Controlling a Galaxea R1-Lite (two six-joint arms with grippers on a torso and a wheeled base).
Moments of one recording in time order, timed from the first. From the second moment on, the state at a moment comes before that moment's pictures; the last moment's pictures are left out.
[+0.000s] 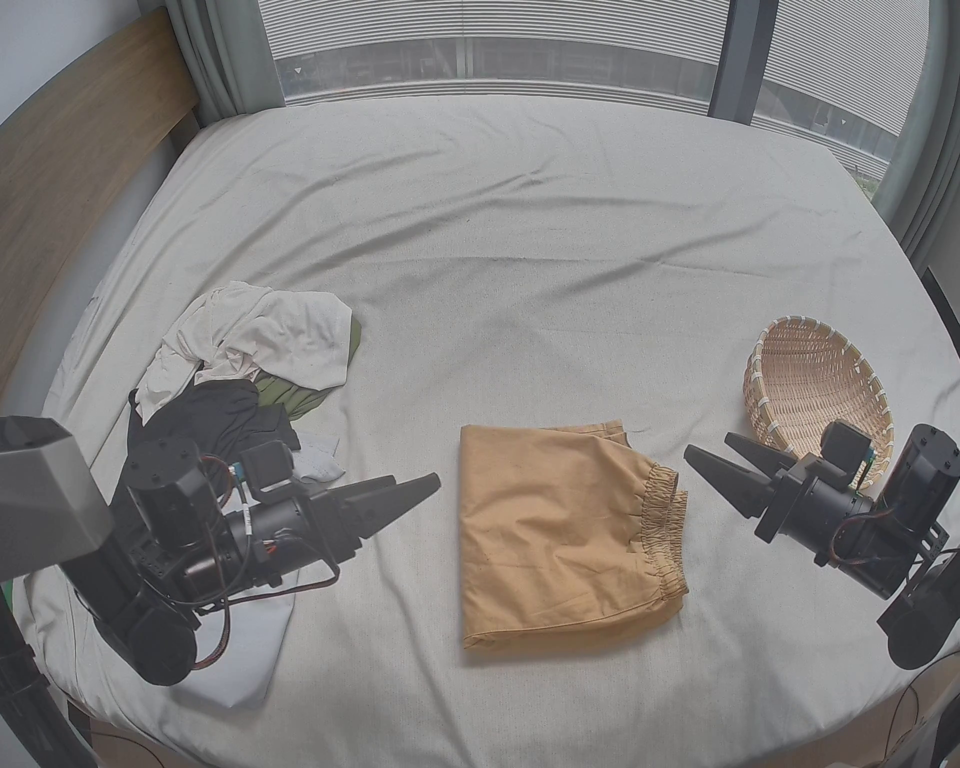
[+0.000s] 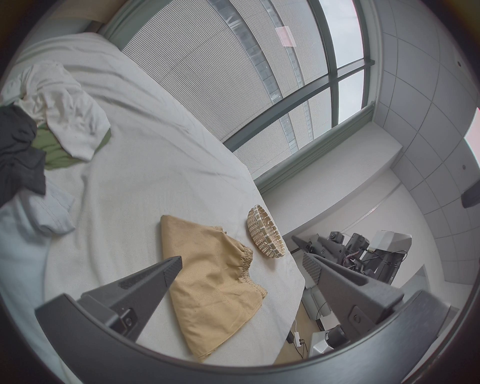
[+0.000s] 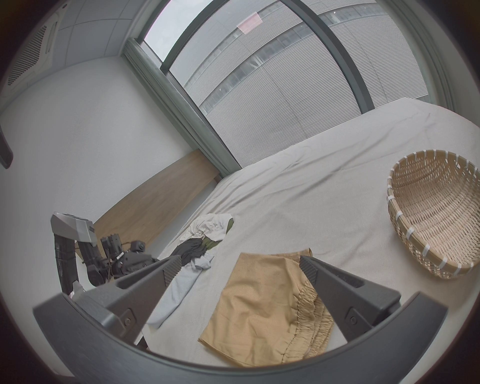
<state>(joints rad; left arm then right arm) -0.36 1.96 -0.38 -1.55 -0.57 -0.58 0.35 1.74 -0.22 -1.53 0.32 0.35</state>
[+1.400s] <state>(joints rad) -0.20 1.94 -0.24 -1.55 -0.65 -0.30 0.31 2.13 -0.05 -1.54 0.33 0.25</state>
